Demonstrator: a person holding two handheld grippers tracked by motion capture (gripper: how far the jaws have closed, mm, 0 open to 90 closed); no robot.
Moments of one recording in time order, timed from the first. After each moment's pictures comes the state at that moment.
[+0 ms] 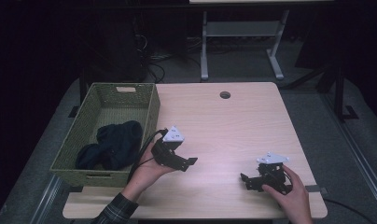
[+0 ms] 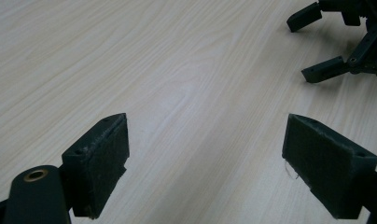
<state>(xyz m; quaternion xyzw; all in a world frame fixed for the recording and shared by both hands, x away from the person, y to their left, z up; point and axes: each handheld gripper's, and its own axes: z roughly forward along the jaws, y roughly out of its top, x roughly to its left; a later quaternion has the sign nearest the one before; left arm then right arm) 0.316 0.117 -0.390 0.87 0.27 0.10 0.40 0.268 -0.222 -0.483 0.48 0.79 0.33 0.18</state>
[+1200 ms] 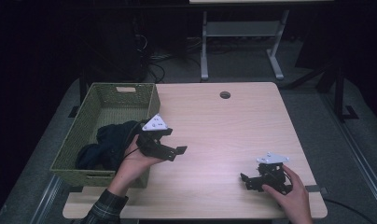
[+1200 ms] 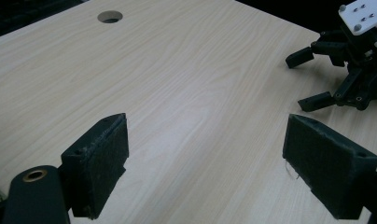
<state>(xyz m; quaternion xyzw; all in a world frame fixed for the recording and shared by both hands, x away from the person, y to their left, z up) 0.322 0.154 -0.356 0.84 0.28 0.11 0.44 0.268 -0.223 -0.483 0.47 0.80 0.33 0.18</state>
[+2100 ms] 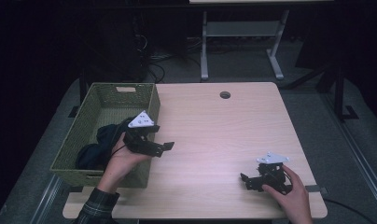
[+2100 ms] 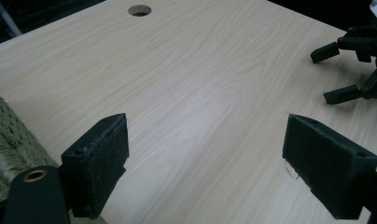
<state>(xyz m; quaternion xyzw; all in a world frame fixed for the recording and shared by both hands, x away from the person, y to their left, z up) 0.330 0.188 -0.355 0.84 0.31 0.12 0.43 0.268 -0.223 -0.483 0.47 0.80 0.33 0.18</state>
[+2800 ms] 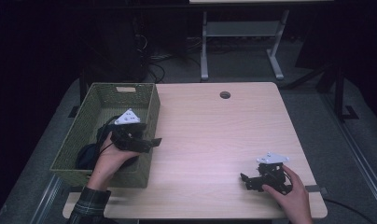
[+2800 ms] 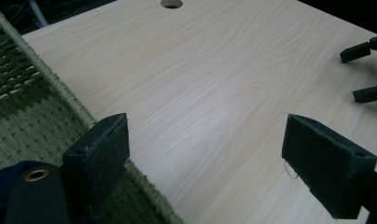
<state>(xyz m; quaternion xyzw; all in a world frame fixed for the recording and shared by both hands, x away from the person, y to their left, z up) 0.338 0.223 -0.356 0.83 0.34 0.14 0.42 0.268 -0.223 -0.483 0.47 0.80 0.33 0.18</state>
